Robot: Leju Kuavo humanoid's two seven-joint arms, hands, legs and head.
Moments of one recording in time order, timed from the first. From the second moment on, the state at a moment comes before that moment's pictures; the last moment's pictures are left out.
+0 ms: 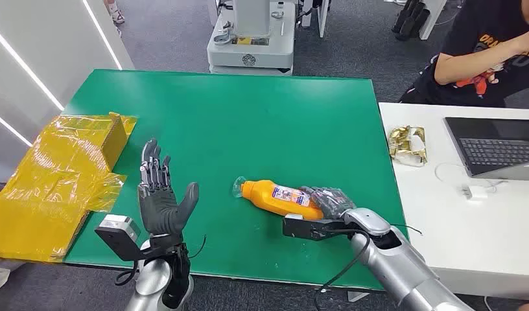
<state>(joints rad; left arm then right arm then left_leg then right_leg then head) -0.04 -0.20 -0.33 -1.56 0.10 0.30 -0.64 -0.60 -0.19 0.68 -0.83 0.81 0.21 -0.03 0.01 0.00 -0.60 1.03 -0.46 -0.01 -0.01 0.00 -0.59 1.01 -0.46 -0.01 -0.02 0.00</state>
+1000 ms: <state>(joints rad) -0.12 -0.20 -0.35 -1.46 0.20 0.36 -0.68 -0.43 -0.04 0.51 -0.95 0.62 -0.53 -0.28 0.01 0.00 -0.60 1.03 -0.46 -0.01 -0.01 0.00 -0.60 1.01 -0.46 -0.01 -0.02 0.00</state>
